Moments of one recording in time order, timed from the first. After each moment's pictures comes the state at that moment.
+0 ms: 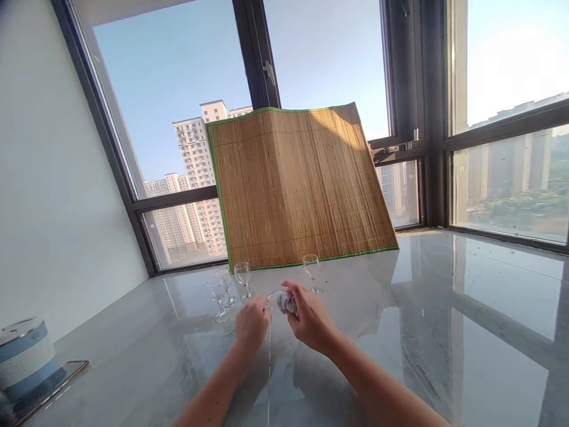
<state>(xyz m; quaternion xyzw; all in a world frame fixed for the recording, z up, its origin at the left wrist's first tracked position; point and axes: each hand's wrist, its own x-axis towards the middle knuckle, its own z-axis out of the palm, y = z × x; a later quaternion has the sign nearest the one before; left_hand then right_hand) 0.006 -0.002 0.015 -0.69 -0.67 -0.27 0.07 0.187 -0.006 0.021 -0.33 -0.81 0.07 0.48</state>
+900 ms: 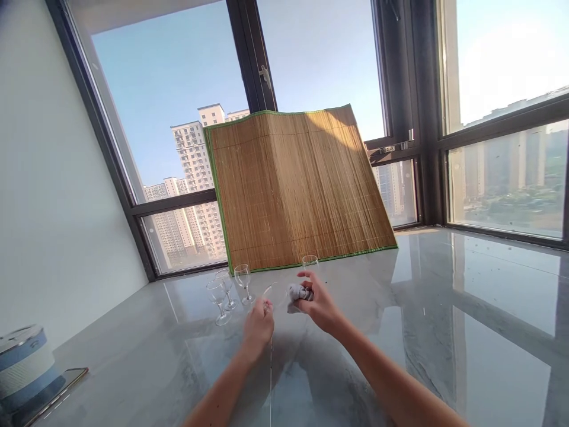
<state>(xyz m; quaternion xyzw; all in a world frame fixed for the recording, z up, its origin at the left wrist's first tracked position) 0.020 0.003 0.008 -0.61 -0.68 -0.38 -0.11 0.199 0.012 0.029 -0.29 -0.64 0.43 0.56</state>
